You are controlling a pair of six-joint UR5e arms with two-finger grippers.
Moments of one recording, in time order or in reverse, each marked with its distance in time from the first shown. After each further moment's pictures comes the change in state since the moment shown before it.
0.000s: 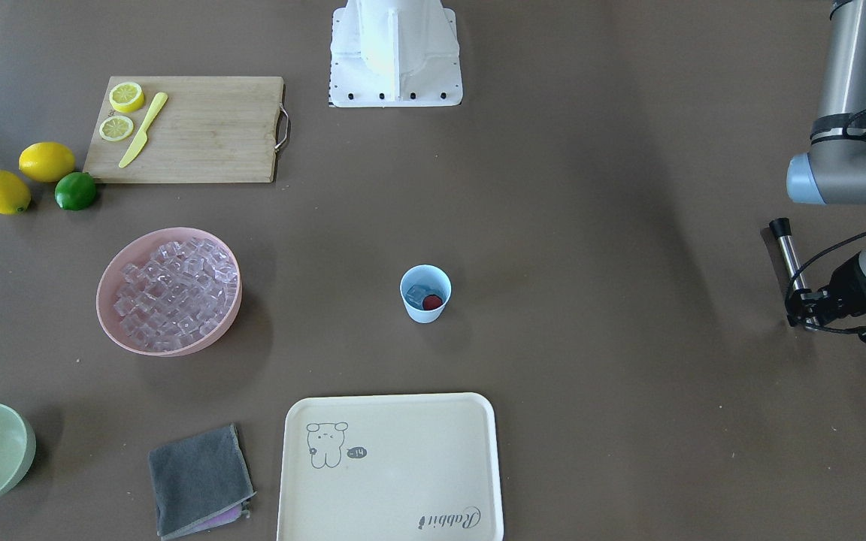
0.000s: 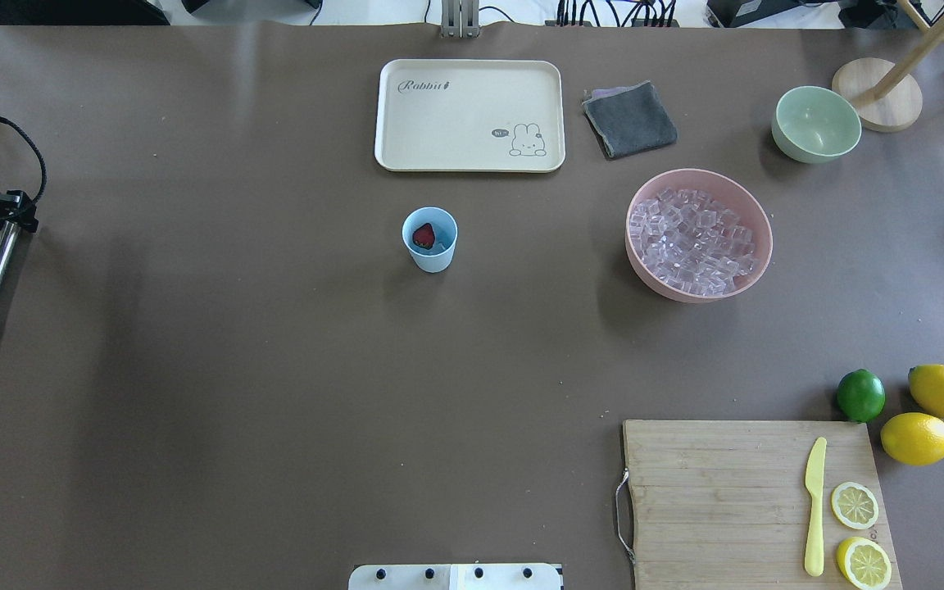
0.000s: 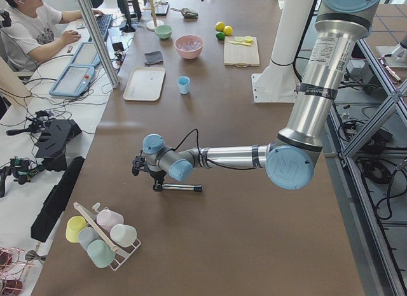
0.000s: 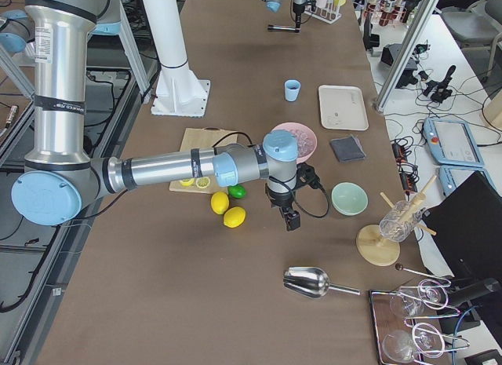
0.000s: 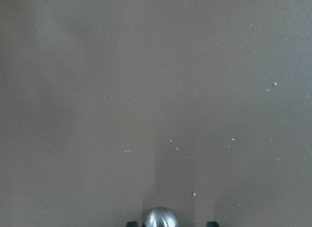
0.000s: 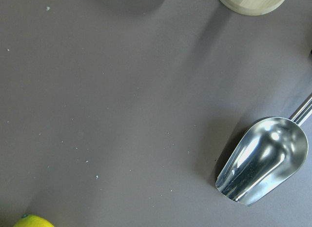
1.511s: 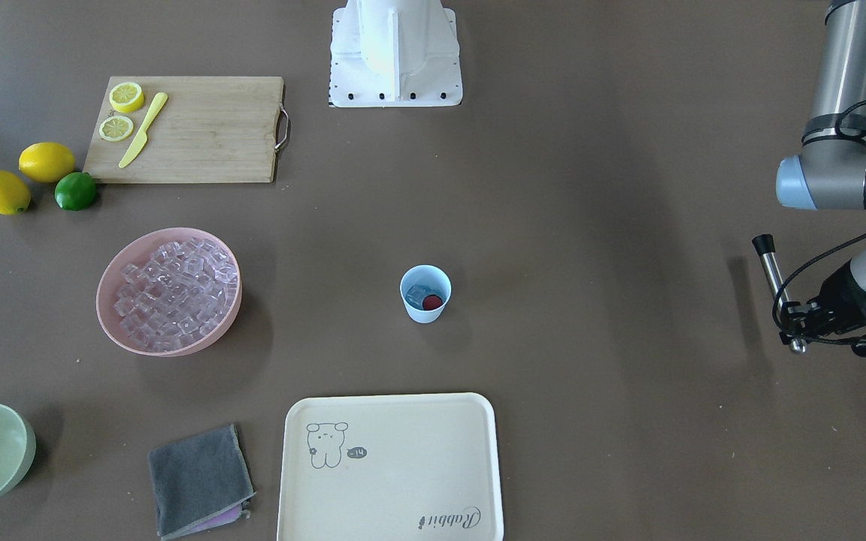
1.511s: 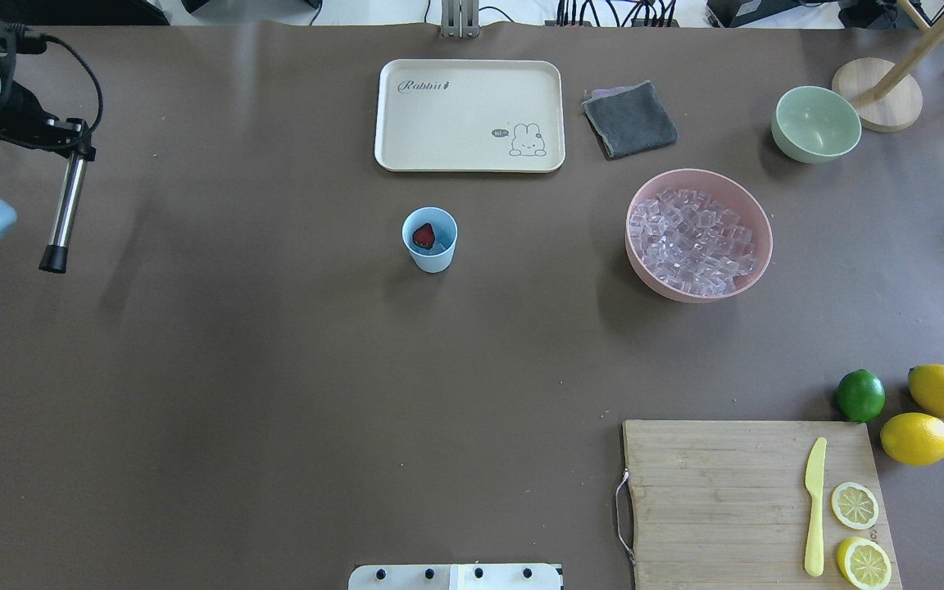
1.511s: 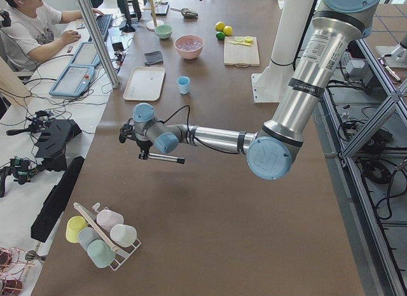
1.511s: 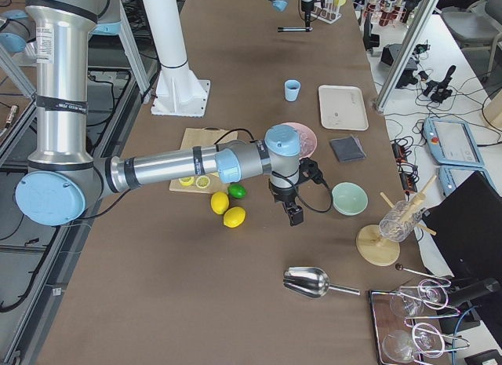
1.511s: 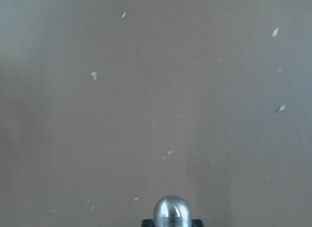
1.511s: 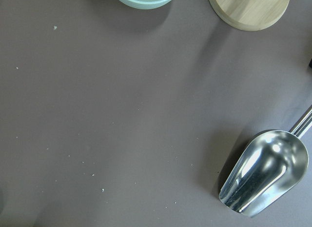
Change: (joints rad) left arm 0.000 -0.200 -0.077 0.018 0.016 -0.108; right arm 0.000 0.016 0.010 0.001 0.012 0.026
